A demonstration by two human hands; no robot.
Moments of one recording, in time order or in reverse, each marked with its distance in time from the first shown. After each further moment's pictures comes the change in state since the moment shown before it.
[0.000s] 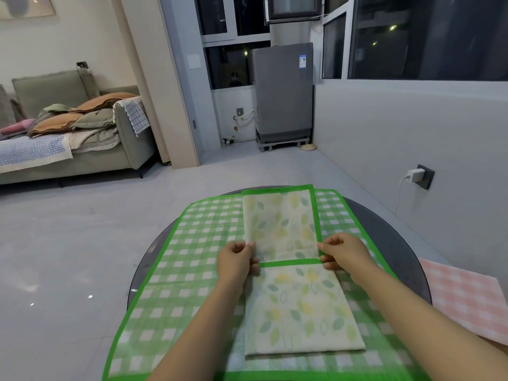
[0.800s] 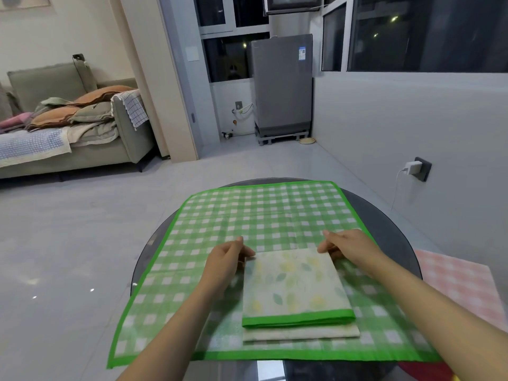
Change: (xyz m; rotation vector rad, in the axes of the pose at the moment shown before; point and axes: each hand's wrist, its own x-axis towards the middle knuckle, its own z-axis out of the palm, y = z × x) left_hand -0.025 -0.004 -0.035 0.250 -0.171 0.234; right_hand -0.019 0.002 -0.023 -0.206 -0.161 -0.135
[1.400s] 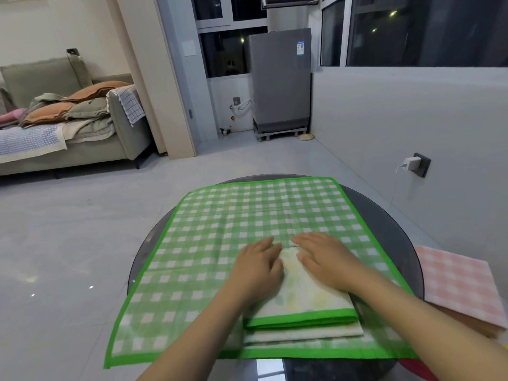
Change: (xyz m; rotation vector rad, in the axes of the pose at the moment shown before) left_hand -0.011 0.008 0.040 0.929 -0.273 0.385; right_hand -0.007 0.003 0.038 -0.927 -0.116 -0.440
